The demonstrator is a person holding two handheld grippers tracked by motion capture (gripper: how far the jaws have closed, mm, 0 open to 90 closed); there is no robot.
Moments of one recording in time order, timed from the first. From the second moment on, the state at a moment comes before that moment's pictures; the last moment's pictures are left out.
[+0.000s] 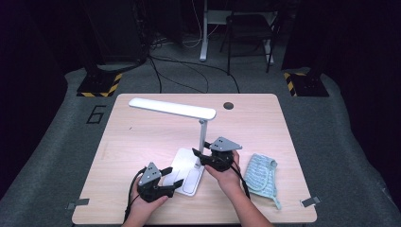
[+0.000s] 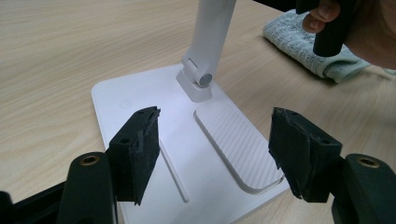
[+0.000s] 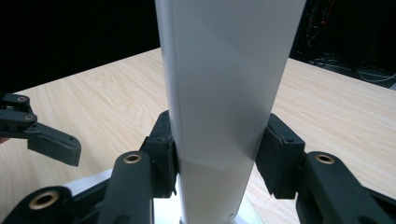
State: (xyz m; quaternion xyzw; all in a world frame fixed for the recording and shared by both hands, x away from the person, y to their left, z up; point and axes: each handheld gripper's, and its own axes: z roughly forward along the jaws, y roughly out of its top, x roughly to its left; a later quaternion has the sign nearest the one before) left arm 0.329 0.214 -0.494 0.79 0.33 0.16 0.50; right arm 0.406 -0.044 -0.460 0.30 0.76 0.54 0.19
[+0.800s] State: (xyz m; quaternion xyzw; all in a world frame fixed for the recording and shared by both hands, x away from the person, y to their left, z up) left arm 0.348 0.189 -0.521 0.80 0.35 0.15 0.45; right arm 0.332 -0.120 -0.439 0.35 0.71 0.57 0.23
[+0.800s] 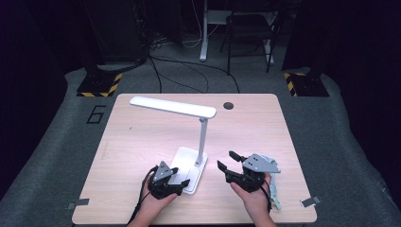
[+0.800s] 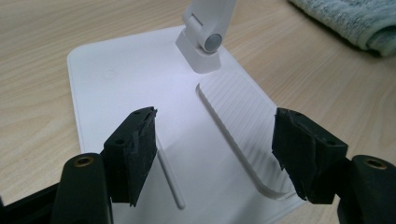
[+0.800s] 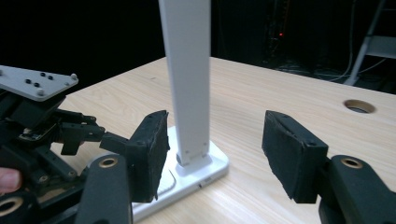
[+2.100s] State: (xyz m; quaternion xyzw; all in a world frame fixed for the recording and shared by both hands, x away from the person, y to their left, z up) left arm 0.341 0.178 -0.526 0.79 0.37 0.16 0.46; right arm 0.336 -0.227 -0.520 0.56 0.69 0.39 0.26
